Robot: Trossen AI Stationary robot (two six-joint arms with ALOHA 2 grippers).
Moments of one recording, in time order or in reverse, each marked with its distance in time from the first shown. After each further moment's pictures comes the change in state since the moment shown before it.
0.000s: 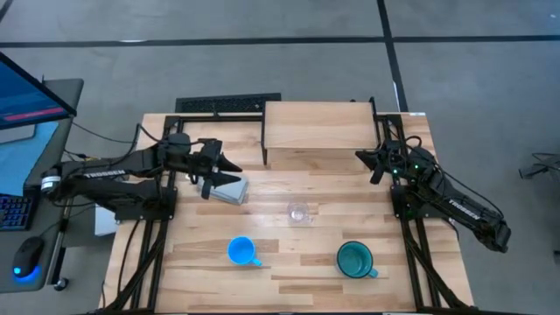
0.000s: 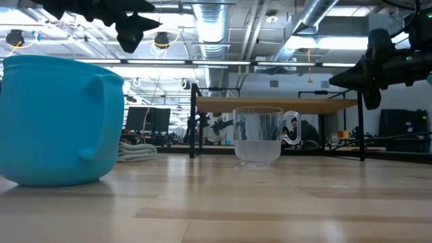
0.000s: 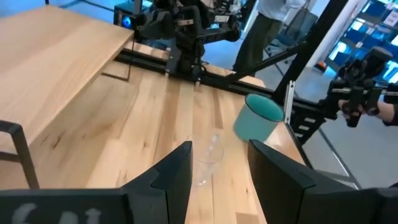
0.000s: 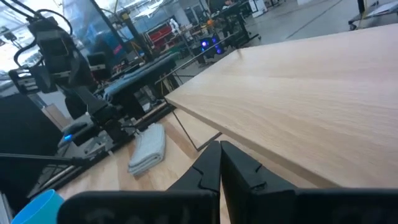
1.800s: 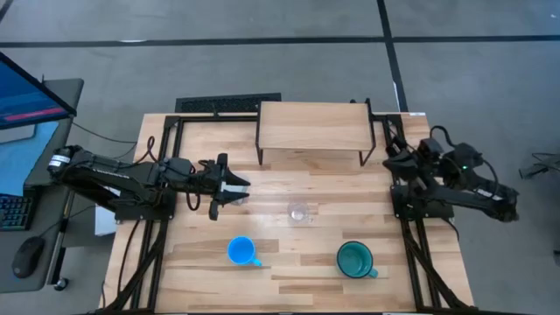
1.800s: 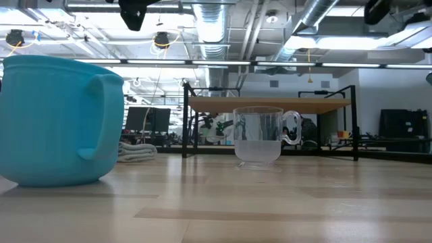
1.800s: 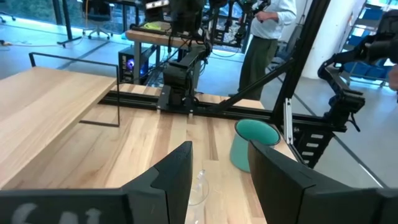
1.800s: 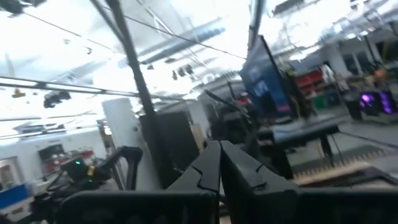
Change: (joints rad) left arm -0.368 0.096 0.000 0.221 -0.411 0.053; right arm 0.409 0.053 0.354 0.169 -0.109 0.021
